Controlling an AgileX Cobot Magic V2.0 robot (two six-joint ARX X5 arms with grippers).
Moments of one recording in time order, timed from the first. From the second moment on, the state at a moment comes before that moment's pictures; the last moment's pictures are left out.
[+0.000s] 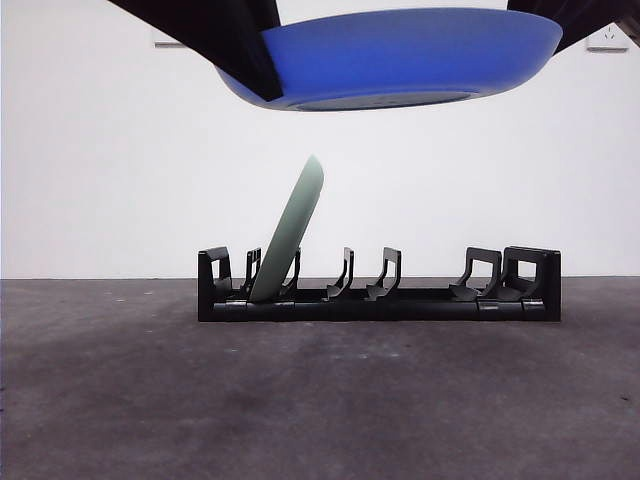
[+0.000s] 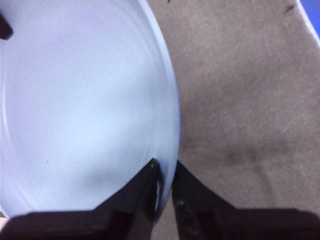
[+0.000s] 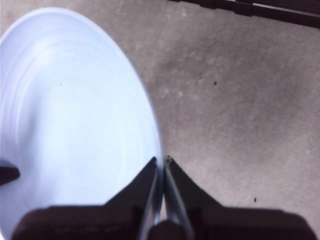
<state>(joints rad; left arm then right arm) -1.10 1.20 1.04 -0.65 -0.30 1.02 0.35 1.36 1.36 -1.06 -0.41 0.06</state>
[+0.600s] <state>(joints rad) -1.10 1.20 1.04 -0.65 -0.17 0.91 0.35 1.33 1.43 -1.05 -0.41 0.06</state>
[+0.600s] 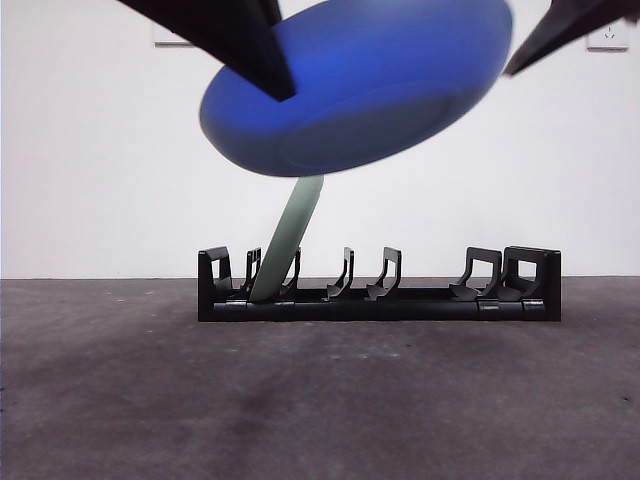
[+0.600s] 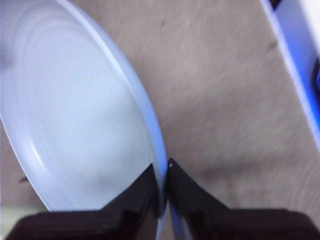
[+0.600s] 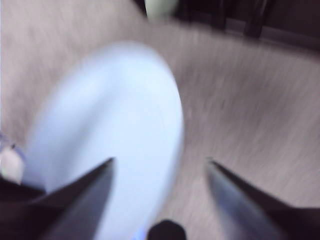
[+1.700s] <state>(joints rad) -0.79 1.51 1.09 0.22 0.19 0.14 0.35 0.93 1.64 -1.35 -0.14 0.01</state>
